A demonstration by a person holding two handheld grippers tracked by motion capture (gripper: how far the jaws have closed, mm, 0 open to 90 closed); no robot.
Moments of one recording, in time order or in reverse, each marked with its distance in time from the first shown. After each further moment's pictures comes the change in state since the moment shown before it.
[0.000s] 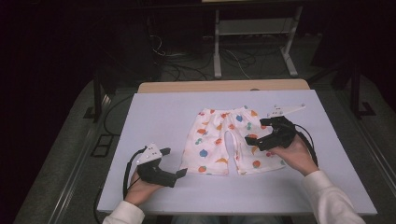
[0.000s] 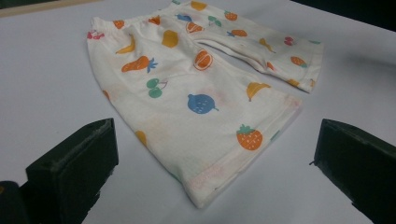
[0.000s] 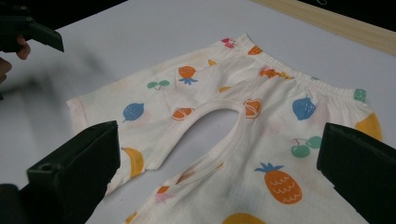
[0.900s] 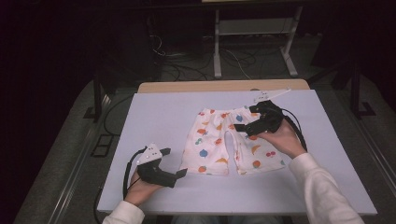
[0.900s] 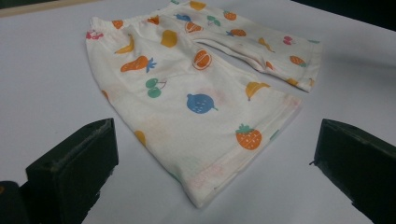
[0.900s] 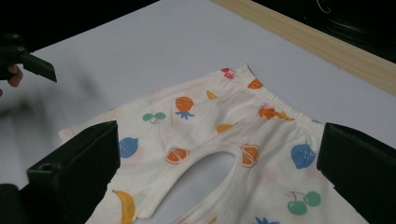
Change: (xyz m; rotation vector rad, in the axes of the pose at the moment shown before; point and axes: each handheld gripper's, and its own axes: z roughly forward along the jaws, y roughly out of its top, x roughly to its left) left arm 0.000 0.000 0.000 -0.002 -0.004 0.003; right arm -0.002 0.047 0.024 0.015 0.010 -0.035
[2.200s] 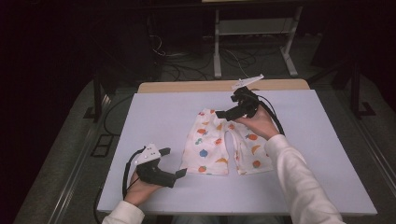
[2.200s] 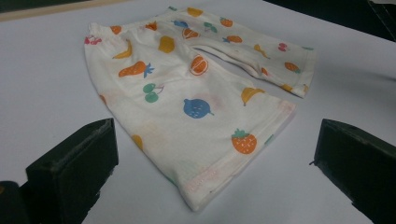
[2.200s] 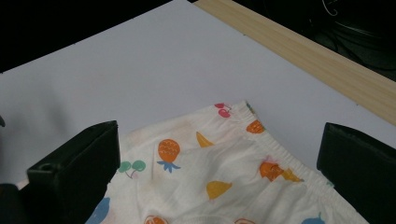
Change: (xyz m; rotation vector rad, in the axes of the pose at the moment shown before) left arm 0.000 0.001 -0.002 -0.024 -0.013 -0.012; right arm -0.015 0.041 0.065 0.011 0.006 -0.003
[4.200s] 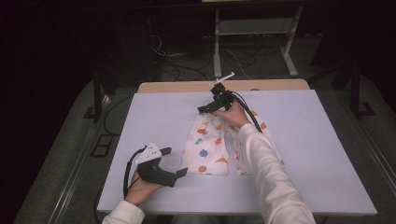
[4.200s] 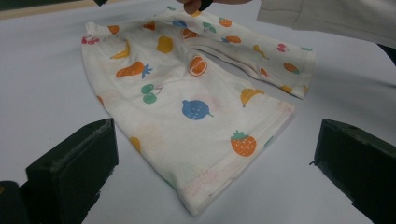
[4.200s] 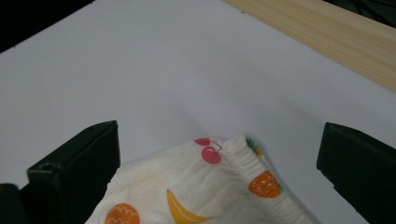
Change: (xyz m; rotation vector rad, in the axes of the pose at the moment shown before) left arm 0.001 0.001 0.002 0.003 -0.006 -0.005; right arm -0.029 0.015 0.110 0.106 0.025 0.084
